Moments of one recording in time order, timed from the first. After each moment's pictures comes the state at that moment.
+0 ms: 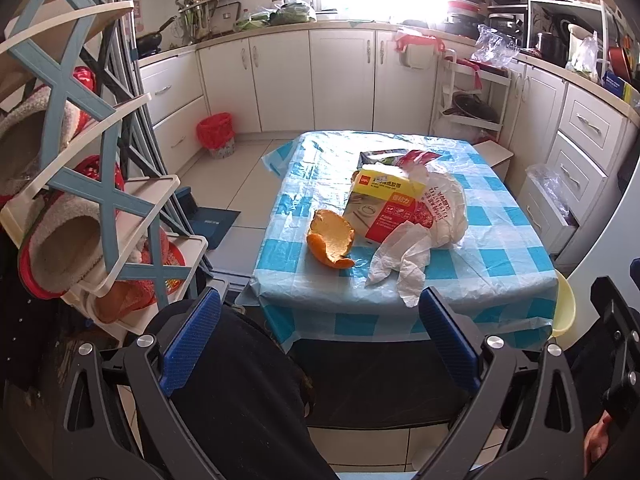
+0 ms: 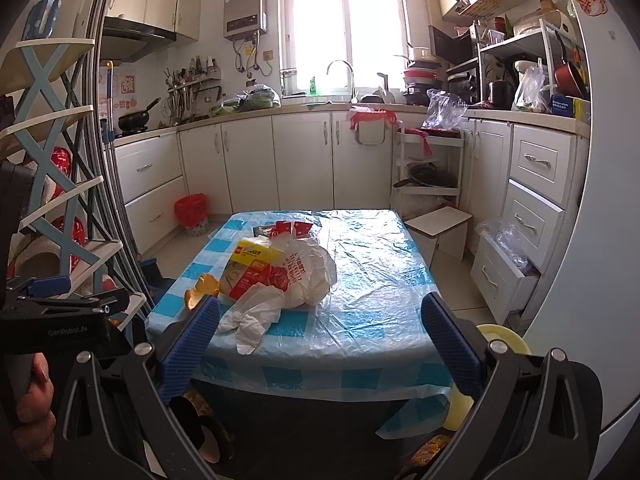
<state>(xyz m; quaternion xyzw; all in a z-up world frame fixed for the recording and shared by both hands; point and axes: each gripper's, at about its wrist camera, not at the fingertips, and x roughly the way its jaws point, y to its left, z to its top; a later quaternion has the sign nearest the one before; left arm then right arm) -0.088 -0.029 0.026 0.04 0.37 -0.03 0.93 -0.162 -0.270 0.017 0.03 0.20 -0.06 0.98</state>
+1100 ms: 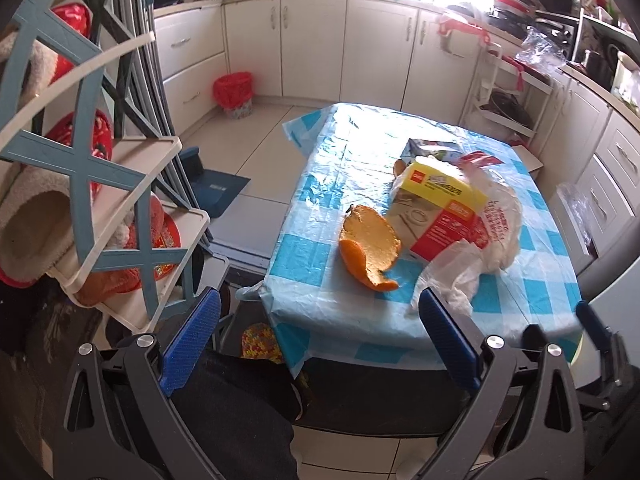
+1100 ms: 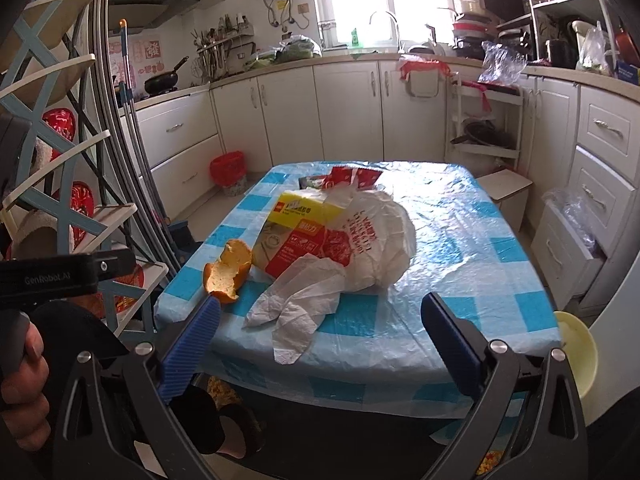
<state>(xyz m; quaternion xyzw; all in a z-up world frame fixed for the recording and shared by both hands) 0.004 0.004 -0.013 -0.02 0.43 0.01 0.90 -0.045 -0.240 -0.049 0.07 0.28 0.05 0.96</state>
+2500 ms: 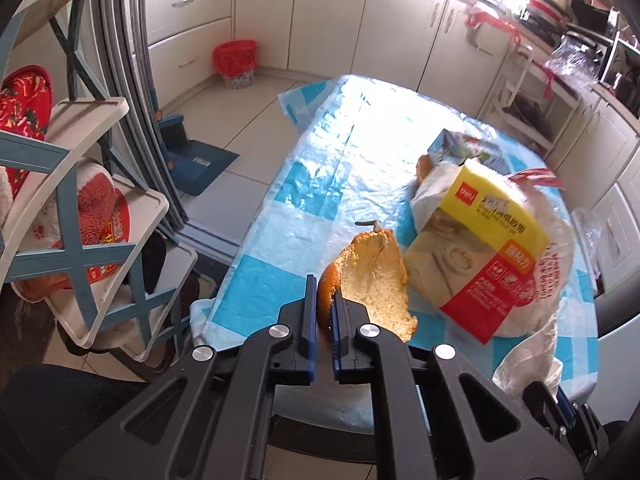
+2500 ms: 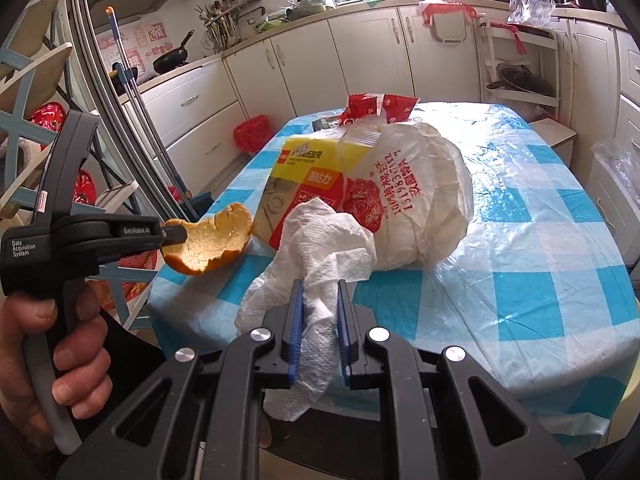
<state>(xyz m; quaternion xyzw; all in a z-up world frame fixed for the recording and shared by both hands) 0.091 -0.003 -0.079 -0.08 0.45 0.01 0.89 -0.015 -0.255 -0.089 0.11 0.36 0.10 0.92</state>
